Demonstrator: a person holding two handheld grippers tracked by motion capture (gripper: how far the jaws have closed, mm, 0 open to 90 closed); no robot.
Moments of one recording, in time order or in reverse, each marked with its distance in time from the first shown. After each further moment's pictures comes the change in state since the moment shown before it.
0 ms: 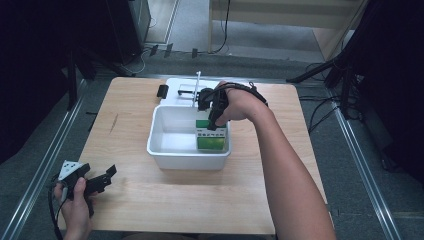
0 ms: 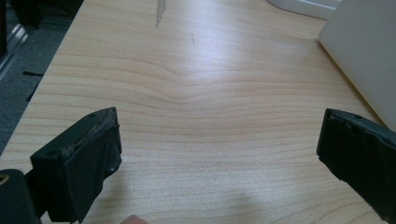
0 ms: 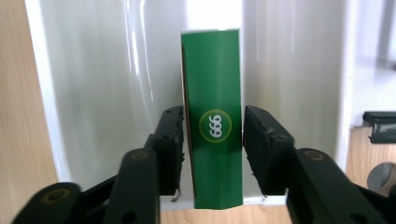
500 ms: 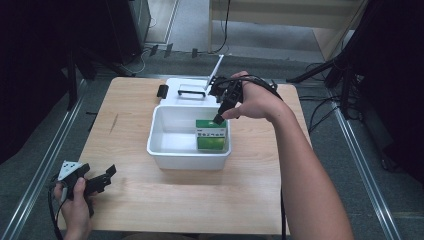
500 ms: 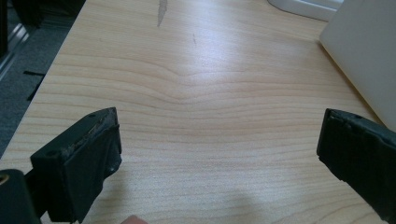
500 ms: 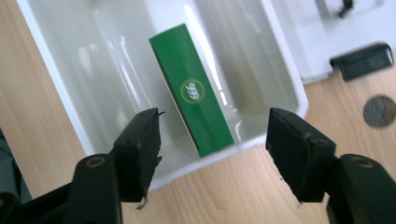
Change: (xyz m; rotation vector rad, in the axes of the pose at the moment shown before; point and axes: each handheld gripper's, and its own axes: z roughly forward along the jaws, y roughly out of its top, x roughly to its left) left arm 0.000 0.000 0.000 0.003 0.003 0.001; right arm 0.002 -0.029 -0.040 -0.096 -0.055 0.330
